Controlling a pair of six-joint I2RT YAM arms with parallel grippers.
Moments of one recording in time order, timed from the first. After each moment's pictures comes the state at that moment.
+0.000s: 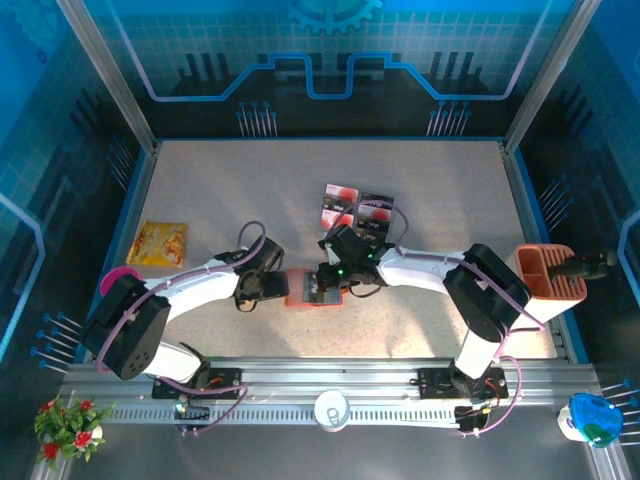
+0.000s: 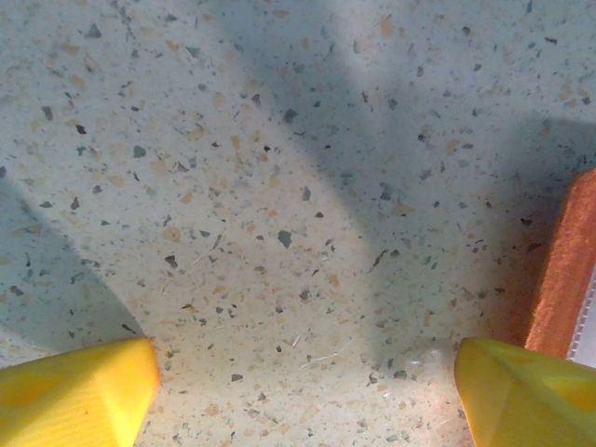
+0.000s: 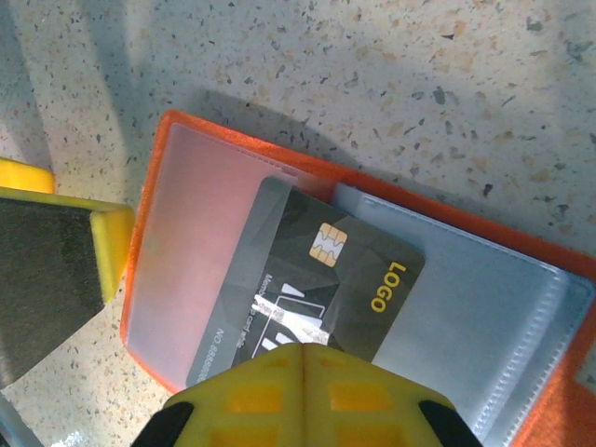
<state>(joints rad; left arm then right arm) -0.54 1.44 0.68 -0.53 -0.08 -0.79 0.80 1.73 0.96 -0.23 -0.24 0.58</state>
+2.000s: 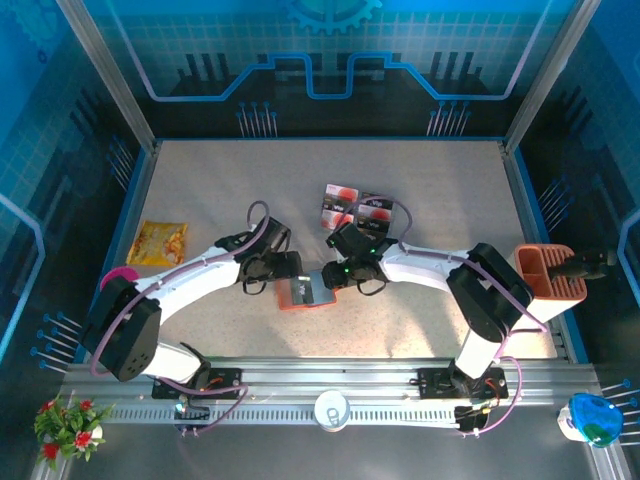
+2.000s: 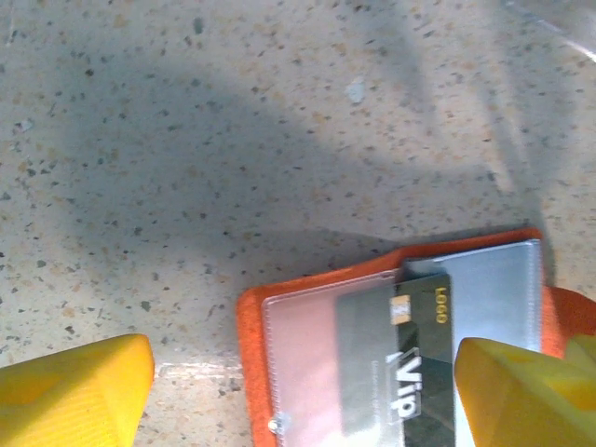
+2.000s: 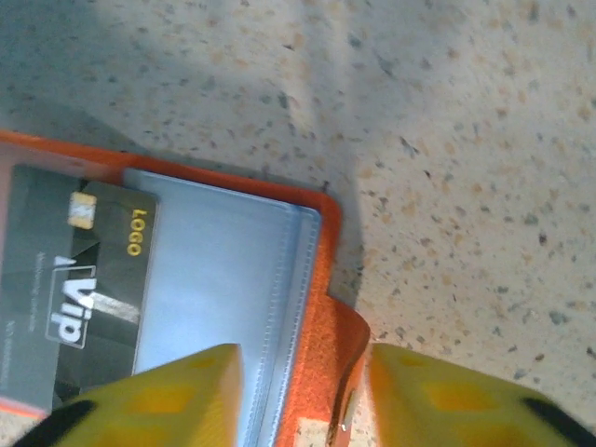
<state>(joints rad) -0.56 1.43 0.87 -0.59 -0.06 -0.74 0.77 1.72 0.98 -0.36 -0.09 0.48</state>
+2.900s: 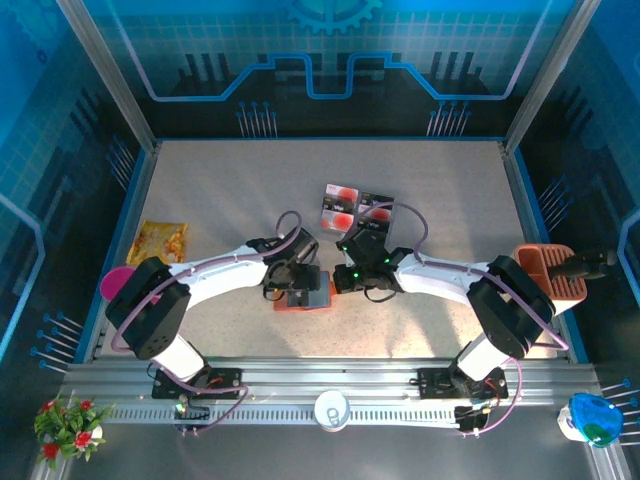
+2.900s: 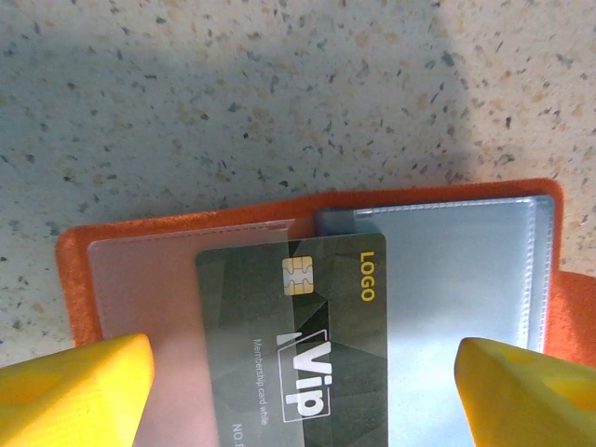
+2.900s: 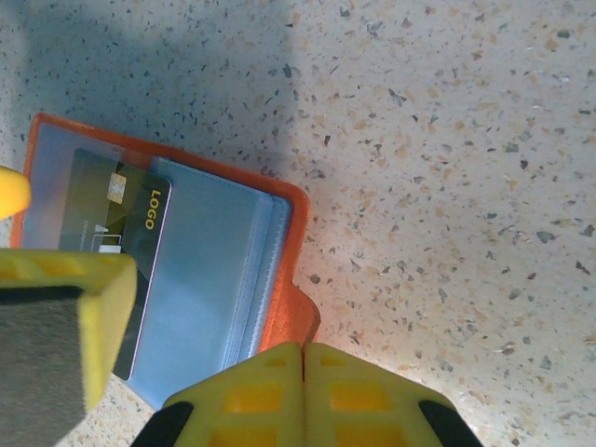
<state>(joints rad) -0.71 1.60 0.93 -0.60 -0.06 -0.77 0.76 1.58 0.85 -0.27 -0.13 0.58</state>
